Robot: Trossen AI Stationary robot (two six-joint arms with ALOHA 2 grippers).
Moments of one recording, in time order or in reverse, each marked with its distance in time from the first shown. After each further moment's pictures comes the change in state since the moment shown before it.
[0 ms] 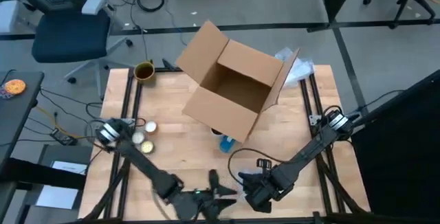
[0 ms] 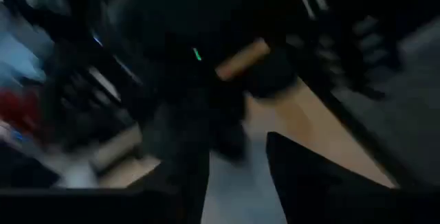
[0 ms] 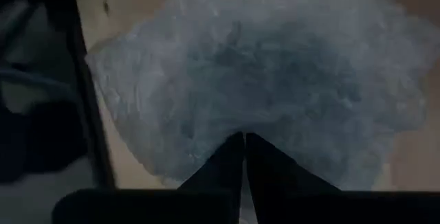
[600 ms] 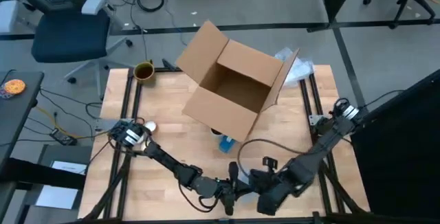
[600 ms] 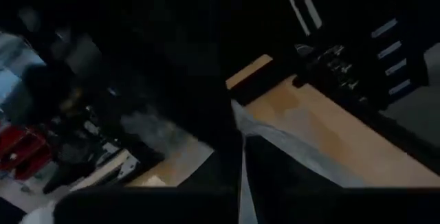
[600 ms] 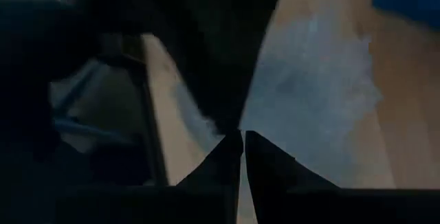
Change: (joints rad) left arm 0.192 0.252 -0.004 0.616 0.276 0.301; right arm 0.036 -0.110 0.019 0.060 0.052 0.207
